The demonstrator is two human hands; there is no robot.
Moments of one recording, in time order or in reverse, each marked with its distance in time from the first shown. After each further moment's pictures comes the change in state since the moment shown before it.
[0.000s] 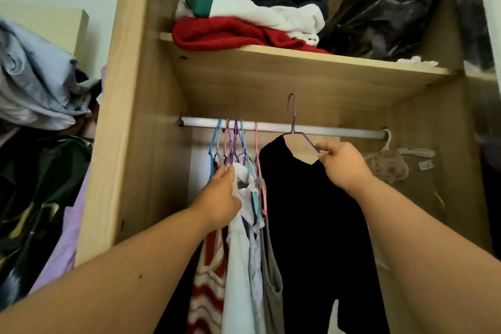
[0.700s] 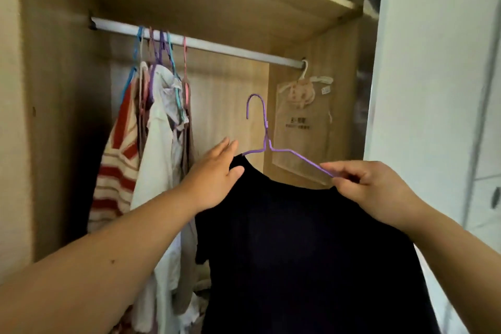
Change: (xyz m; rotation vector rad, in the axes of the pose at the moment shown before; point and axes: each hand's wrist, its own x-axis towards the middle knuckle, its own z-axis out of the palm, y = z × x) left_hand -0.104 0.067 0.115 -0.075 -0.156 0.259; right_hand -0.260 0.044 -0.140 -0.194 -0.239 0.099
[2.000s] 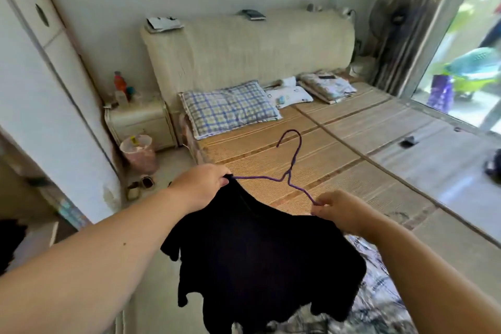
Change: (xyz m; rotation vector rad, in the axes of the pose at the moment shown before) left_hand -0.457 0.163 0.080 -0.464 -0.991 1.334; right_hand -0.617 -0.365 0.155 -0.280 0.350 1.808
